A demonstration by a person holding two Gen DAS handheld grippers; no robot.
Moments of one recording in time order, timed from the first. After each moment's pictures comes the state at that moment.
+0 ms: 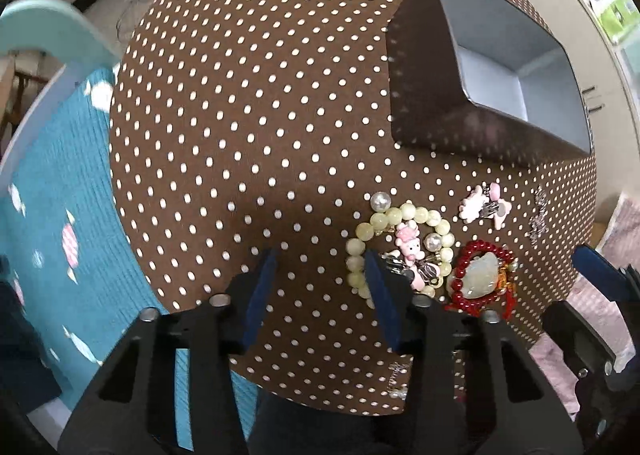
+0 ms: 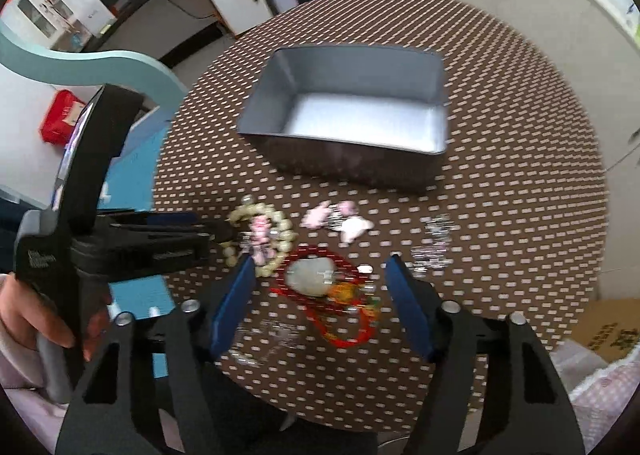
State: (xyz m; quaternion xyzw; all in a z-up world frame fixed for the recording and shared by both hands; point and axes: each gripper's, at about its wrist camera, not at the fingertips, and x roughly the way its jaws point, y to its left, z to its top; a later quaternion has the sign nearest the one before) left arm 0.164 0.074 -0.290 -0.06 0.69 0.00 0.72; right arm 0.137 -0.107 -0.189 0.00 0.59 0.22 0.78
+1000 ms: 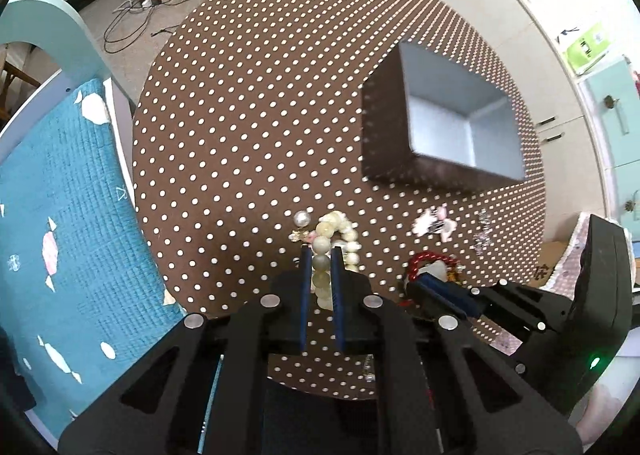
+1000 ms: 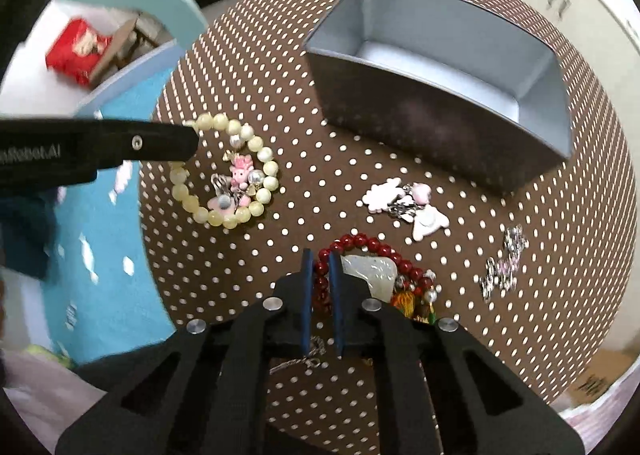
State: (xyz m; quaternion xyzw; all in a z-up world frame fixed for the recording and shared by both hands) left arm 0.154 0.115 -0.244 -0.15 0.63 -0.05 0.76; right arm 0.126 -0.067 -0.230 -0.09 0.60 0.26 0.75
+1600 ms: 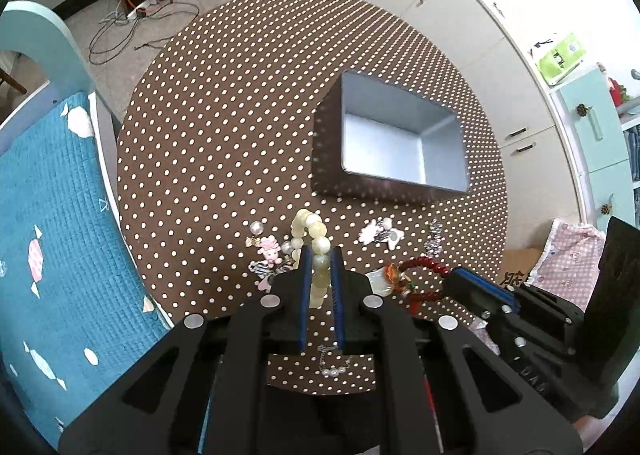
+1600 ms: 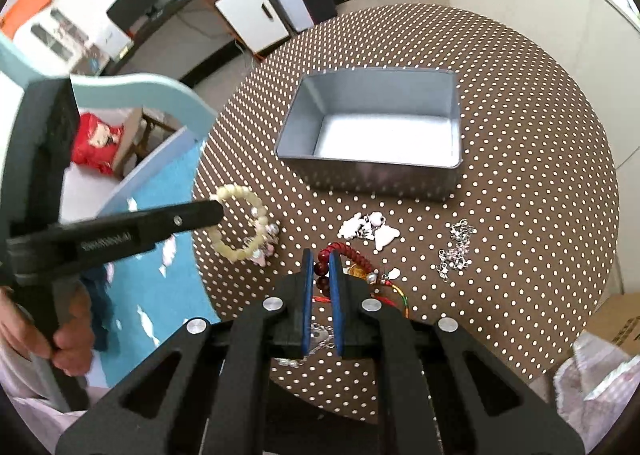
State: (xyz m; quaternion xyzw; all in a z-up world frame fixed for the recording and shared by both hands) left arm 0.148 0.093 -0.203 -0.17 0.60 -0.07 0.78; right arm 0.125 -0.127 -0.160 0.06 0.57 0.24 0.79
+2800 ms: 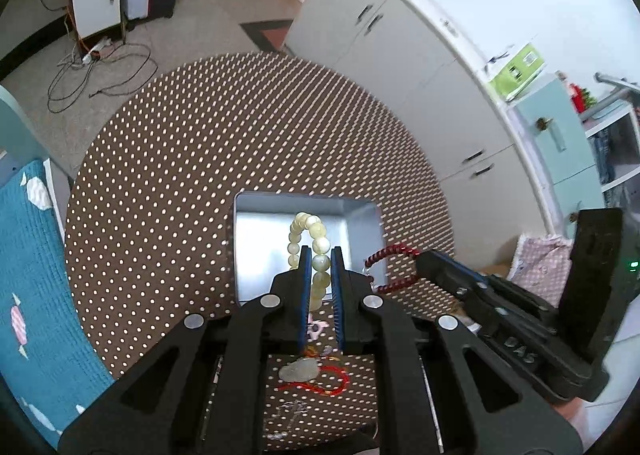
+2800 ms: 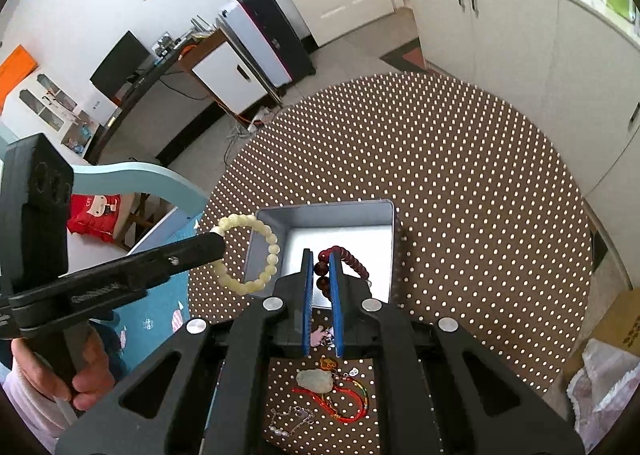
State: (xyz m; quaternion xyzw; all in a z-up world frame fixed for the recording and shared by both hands) left arm 0.237 0.052 -0.165 -0.17 0.56 -0.14 0.80; right arm 0.215 -0.157 -0.129 0.12 0.52 0.20 0.82
